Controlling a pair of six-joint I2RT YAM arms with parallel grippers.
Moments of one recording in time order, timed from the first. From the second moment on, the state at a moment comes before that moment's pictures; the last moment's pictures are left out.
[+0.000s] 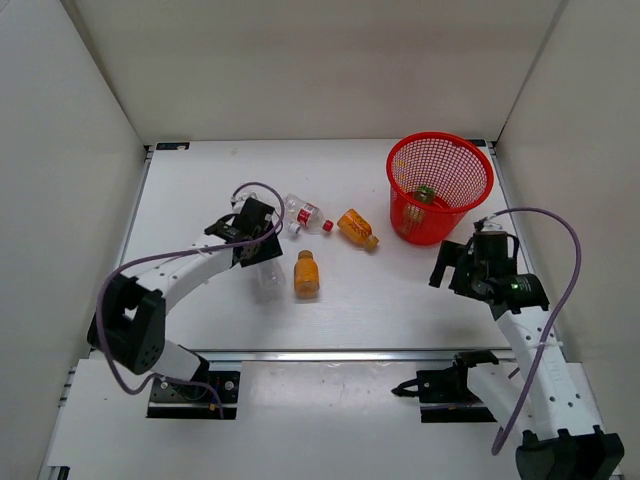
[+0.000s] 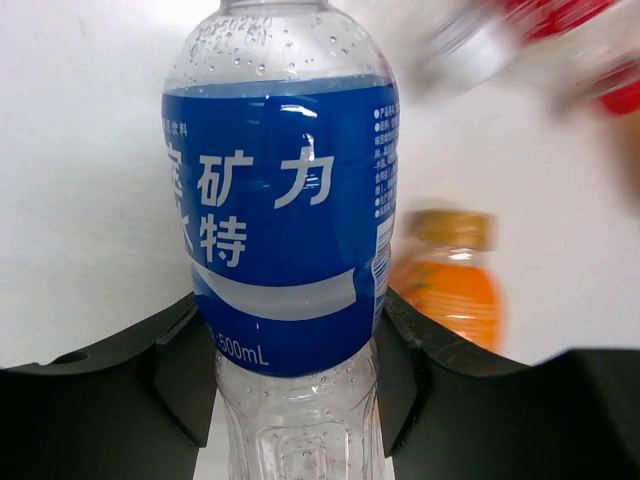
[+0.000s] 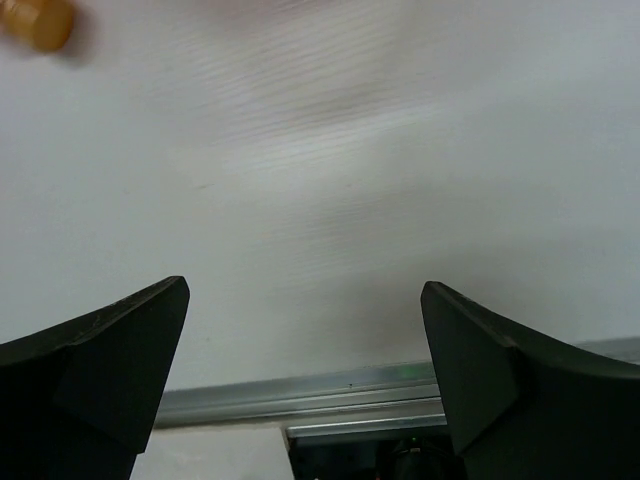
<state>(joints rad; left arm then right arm) -0.50 1.49 0.93 -0.47 -0.22 -0.73 0.15 0.79 0.77 -0.89 0.06 0.34</state>
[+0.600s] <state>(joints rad) -0.80 1.96 2.19 -0.33 -0.14 -0.51 -0.29 0.80 0.75 -0.77 0.03 0.42</state>
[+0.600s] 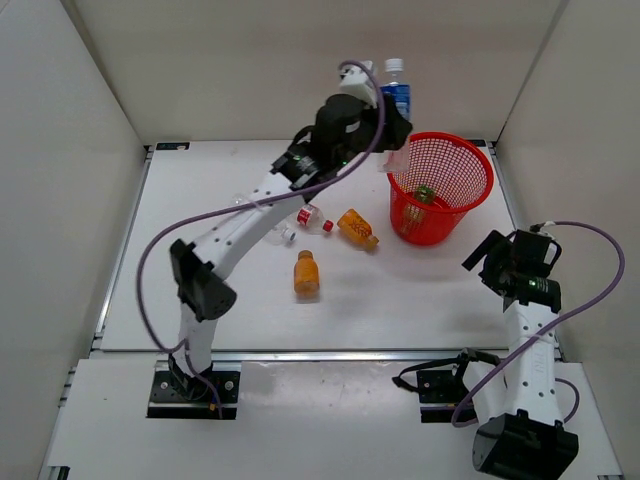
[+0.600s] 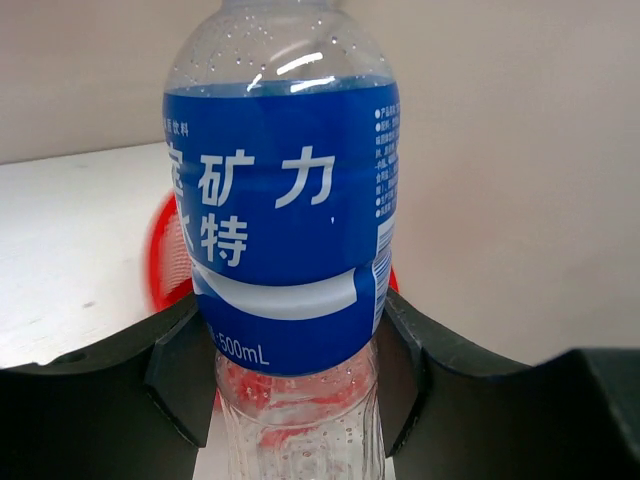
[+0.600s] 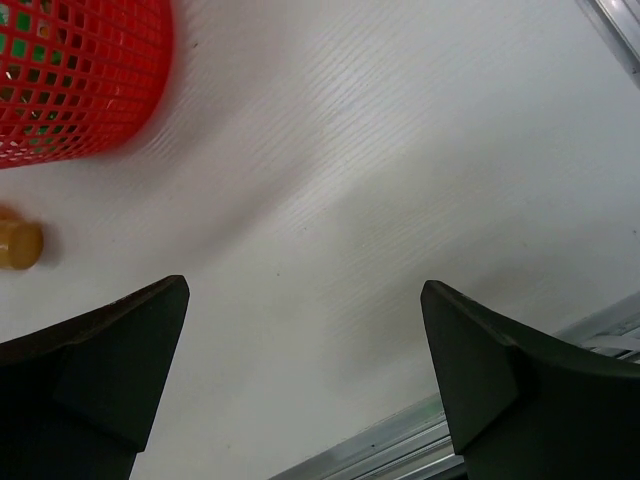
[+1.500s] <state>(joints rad) -0.91 2.31 2.31 -0.05 -0.10 -0.54 -0.10 0.68 0.67 -0.83 -0.02 0.47</state>
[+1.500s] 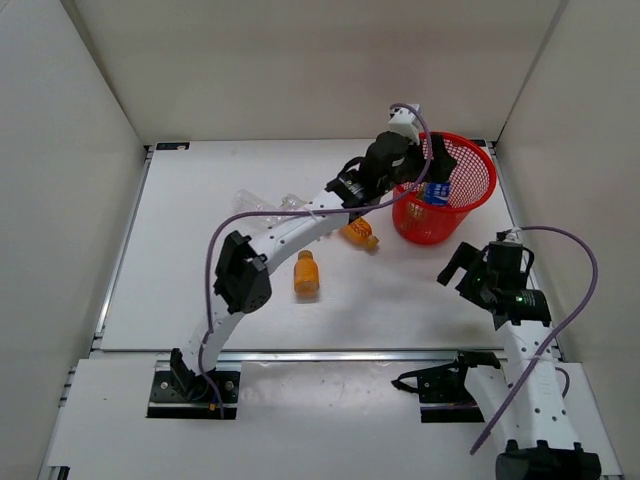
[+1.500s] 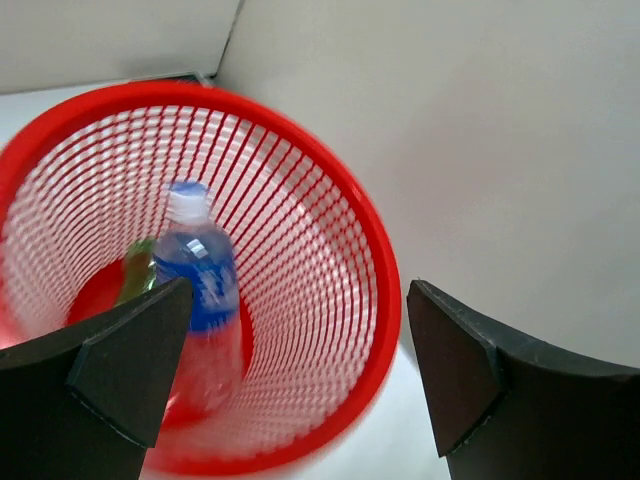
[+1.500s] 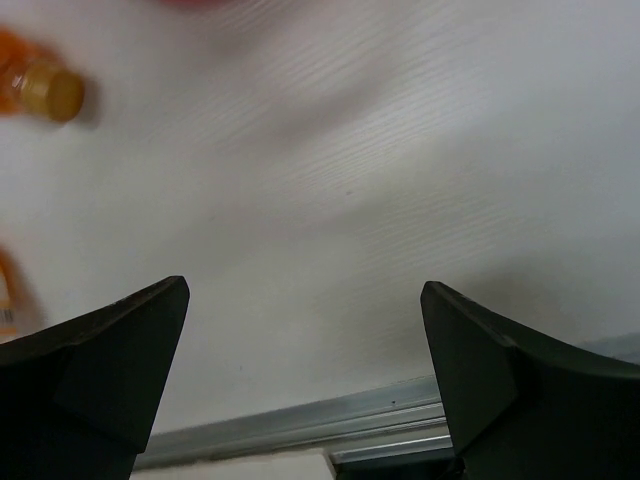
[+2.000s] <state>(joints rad) -0.55 1.20 1.06 -0.53 -0.24 -0.58 0.78 1.12 0.85 -0.58 0.13 0.40</state>
